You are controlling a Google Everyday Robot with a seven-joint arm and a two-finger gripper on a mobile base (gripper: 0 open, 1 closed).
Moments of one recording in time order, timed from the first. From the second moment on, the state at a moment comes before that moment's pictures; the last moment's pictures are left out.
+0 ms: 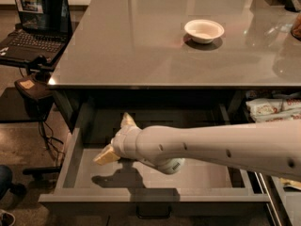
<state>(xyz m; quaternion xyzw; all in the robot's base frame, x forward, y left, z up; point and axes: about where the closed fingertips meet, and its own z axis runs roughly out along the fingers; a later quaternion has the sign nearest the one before) 0.537 0.123 0.662 -0.48 0.74 0.11 0.46</state>
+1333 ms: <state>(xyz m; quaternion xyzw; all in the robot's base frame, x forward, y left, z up) 0.540 0.112 0.630 -0.50 0.76 0.11 0.40</state>
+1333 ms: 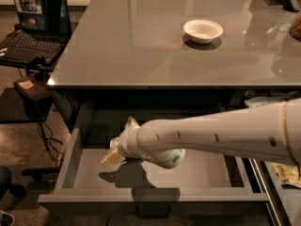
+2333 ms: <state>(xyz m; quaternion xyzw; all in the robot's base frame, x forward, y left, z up) 0.547 0.143 0.619 -0.52 0.75 0.12 0.39</state>
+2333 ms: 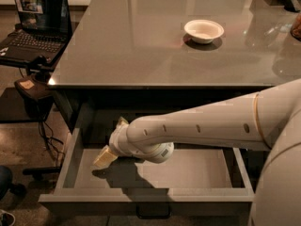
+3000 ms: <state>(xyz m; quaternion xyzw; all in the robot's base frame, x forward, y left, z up) 0.547 0.143 0.619 -0.52 0.75 0.12 0.39</state>
